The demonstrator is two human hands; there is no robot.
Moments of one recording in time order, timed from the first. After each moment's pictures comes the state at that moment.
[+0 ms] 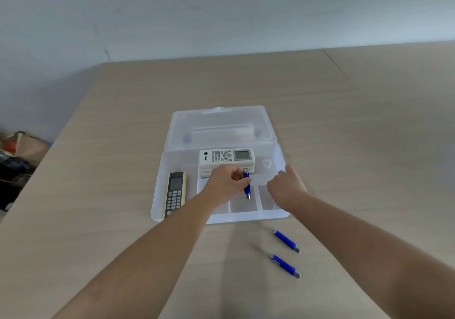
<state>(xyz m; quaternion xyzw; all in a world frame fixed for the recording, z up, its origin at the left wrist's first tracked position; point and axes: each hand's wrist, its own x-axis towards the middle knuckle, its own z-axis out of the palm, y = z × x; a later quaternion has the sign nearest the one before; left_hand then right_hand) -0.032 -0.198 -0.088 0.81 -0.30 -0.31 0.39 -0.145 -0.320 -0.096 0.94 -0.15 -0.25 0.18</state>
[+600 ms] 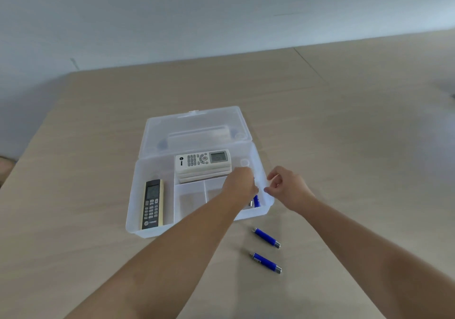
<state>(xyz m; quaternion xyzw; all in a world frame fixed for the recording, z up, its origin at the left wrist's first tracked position) -0.092 -0.266 -0.086 0.88 -0.40 -0.24 0.13 -0.205 -0.345 -0.094 0.80 -0.43 0.03 -0.43</state>
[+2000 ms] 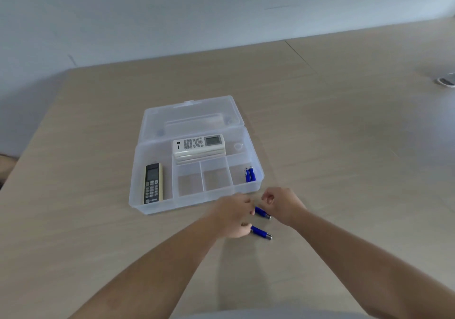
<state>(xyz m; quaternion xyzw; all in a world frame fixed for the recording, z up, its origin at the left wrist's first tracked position) -0.138 -0.166 -0.118 0.72 -0.67 -0.15 0.04 -0.258 -0.291 -0.136 0.81 -0.44 -0.05 -0.37</state>
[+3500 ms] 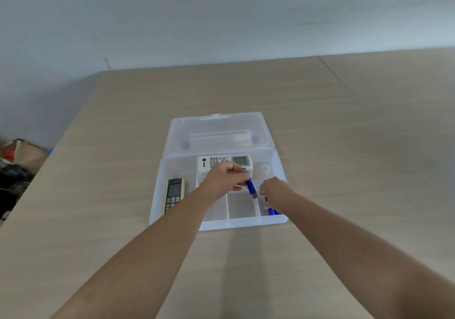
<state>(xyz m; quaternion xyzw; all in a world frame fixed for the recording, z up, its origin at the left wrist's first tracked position) -0.025 -0.203 -0.064 0.71 -0.22 -0.43 0.51 -0.126 -0.333 -0.123 0.92 -0.28 -0.22 -0.14</state>
